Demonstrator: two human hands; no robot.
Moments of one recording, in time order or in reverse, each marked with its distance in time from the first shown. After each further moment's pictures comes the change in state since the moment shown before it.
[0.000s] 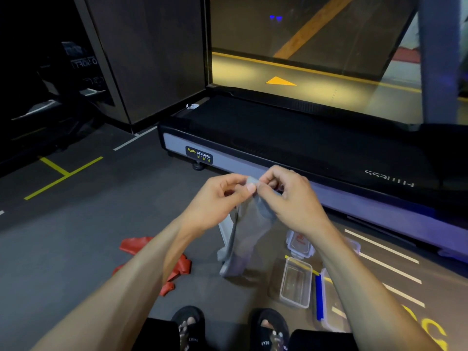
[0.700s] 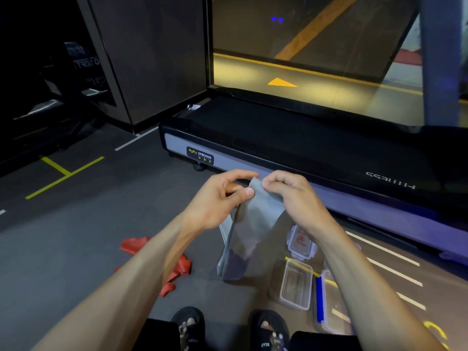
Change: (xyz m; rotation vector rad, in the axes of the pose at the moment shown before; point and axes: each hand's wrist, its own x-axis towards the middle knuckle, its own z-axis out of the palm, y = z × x) left_hand 0.003 0.001 -0.004 0.079 -0.036 0.047; right_hand 0.006 -0.001 -0.003 0.348 -0.099 0.226
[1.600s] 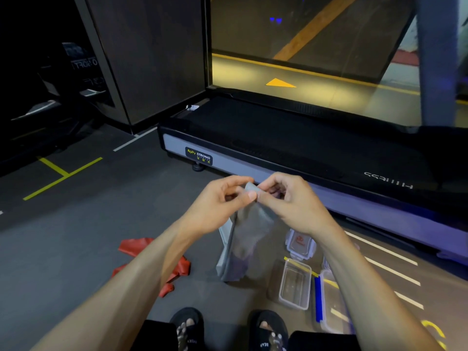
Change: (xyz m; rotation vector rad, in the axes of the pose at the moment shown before) left_hand -0.004 -0.004 0.004 0.008 0.045 -0.047; right_hand -0.003 0.012 -0.006 -0.179 -0.042 -0.114
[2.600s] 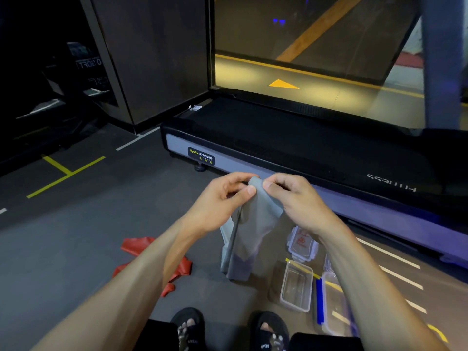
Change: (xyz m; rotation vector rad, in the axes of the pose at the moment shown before) left_hand 0.001 0.002 -0.003 -0.079 -0.009 0.056; right_hand 0.004 -0.011 0.000 0.066 -0.031 0.069
